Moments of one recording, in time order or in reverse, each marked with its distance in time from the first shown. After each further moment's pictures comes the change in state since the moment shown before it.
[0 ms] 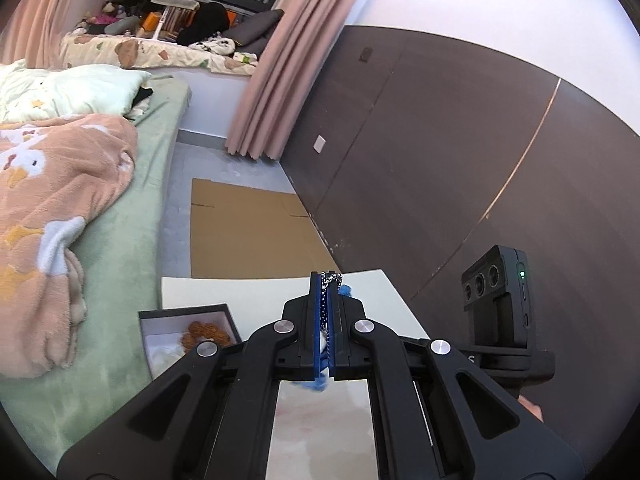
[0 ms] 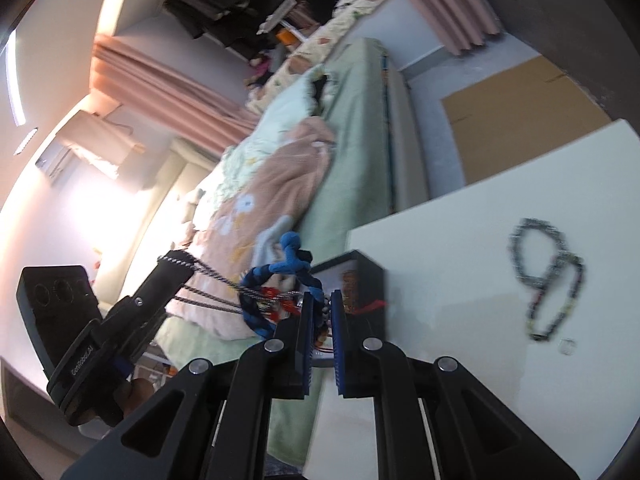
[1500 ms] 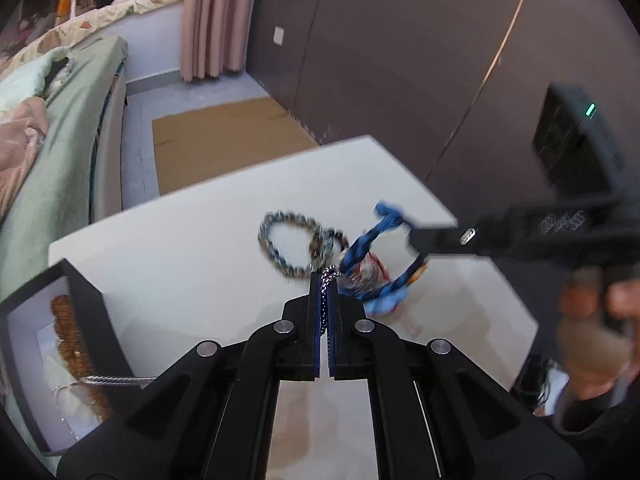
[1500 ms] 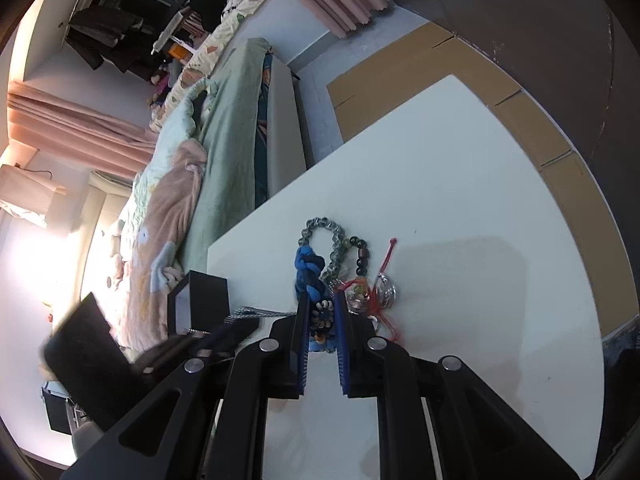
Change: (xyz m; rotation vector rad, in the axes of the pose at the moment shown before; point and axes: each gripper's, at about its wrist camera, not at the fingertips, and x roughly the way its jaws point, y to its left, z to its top) left arm 0.159 -0.078 -0.075 0.244 0.363 0.030; right arm -0.078 -0.144 0.015 0.226 0.044 -0.289
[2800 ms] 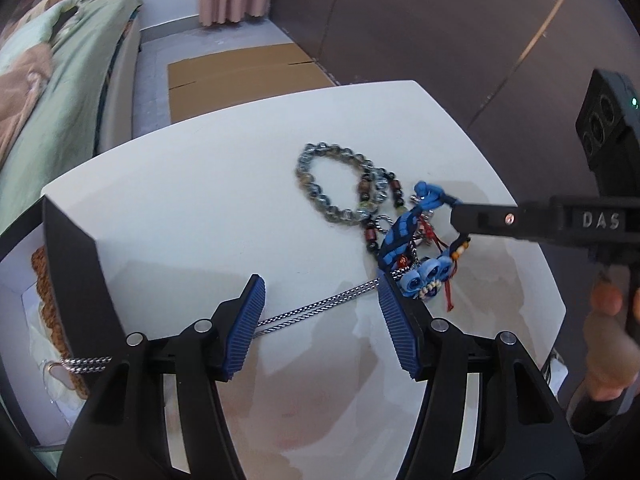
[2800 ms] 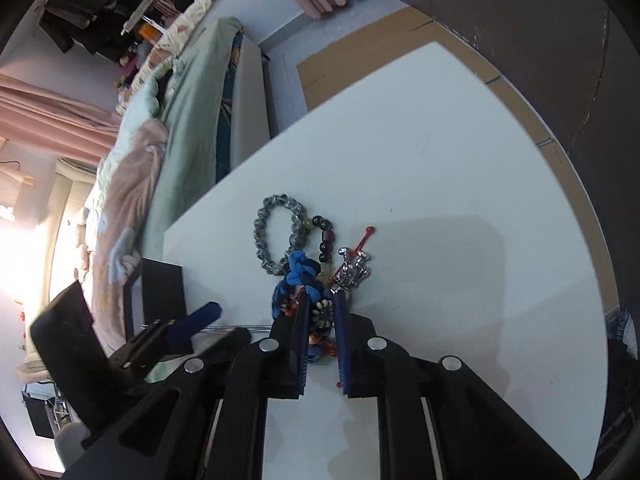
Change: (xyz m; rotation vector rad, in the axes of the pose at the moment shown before) left arm 0.049 0.025 -0.017 -0.054 0.210 0.048; right arm 0.028 -0.008 -0.004 0.005 0.052 -0.132
